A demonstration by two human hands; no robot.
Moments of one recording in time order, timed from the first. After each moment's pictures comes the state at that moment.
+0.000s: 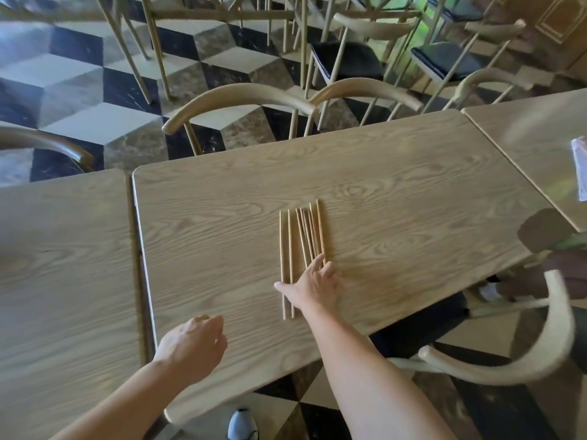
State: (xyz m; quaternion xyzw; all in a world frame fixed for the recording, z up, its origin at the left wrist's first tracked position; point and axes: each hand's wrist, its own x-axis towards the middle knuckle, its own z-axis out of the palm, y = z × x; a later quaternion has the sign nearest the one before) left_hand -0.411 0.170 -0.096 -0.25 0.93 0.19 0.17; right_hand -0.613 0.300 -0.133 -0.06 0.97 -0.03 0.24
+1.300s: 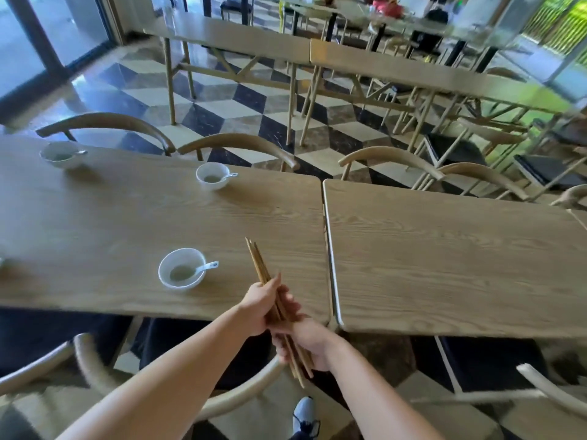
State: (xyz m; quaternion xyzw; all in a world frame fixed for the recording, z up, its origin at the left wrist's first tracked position) left_hand -0.097 0.105 0.007 -0.47 0.27 0.83 -0.10; right_hand -0.164 0.215 0.023 -0.14 0.60 -0.37 0.69
